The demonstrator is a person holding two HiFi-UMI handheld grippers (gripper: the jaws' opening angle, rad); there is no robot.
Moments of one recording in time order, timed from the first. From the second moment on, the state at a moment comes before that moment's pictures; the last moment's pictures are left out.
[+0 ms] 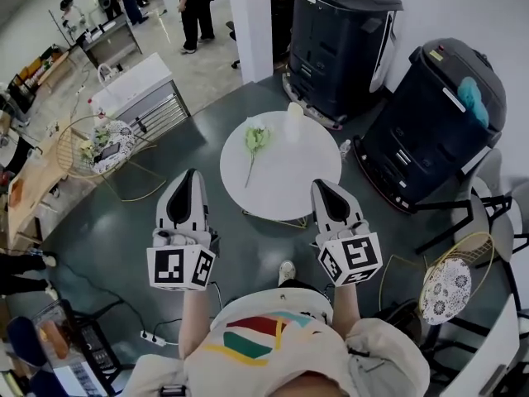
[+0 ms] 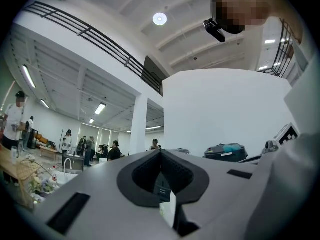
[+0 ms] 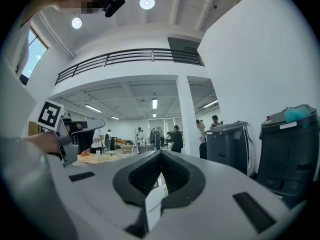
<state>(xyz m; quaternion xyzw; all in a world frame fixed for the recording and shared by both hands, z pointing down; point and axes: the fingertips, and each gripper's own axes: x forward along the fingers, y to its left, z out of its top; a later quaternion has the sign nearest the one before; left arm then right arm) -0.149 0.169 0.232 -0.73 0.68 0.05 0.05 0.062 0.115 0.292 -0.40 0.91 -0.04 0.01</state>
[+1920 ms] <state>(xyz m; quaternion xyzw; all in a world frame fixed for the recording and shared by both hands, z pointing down) -0.210 -0.139 0.311 -0.74 0.67 0.04 -0.04 -0.024 -0.151 0.314 -0.38 0.92 -0.06 -0.10</state>
